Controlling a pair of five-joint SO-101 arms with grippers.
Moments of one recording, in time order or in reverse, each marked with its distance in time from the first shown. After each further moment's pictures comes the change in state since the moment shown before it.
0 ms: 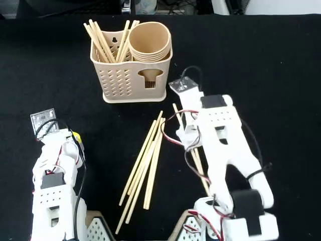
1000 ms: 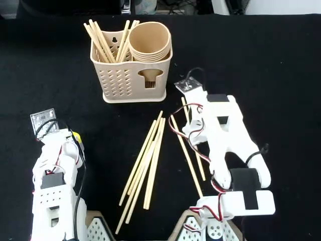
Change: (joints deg) left arm 0.0 0.0 0.0 0.0 0.0; right arm 3.6 10.4 0.0 -12.2 6.4
